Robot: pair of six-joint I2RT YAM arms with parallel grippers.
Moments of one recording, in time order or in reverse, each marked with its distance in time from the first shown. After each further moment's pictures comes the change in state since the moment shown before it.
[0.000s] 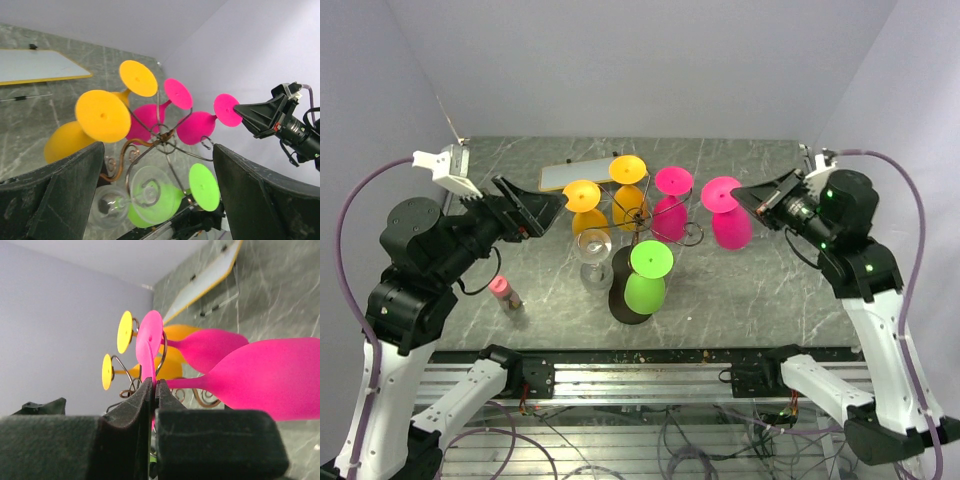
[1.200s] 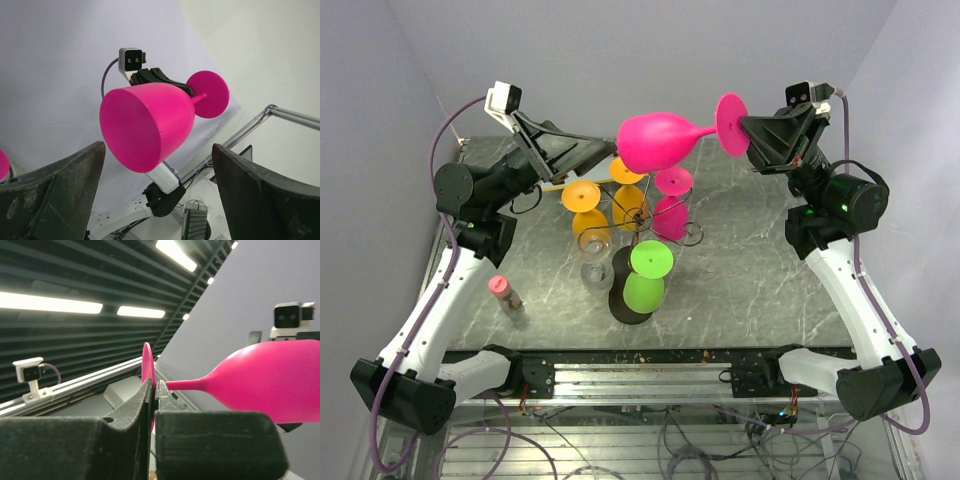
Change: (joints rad) left arm -0.004 0.348 -0.161 1.239 0.514 -0.796; right arm 0.032 0.226 -0.050 1.571 -0.389 1.011
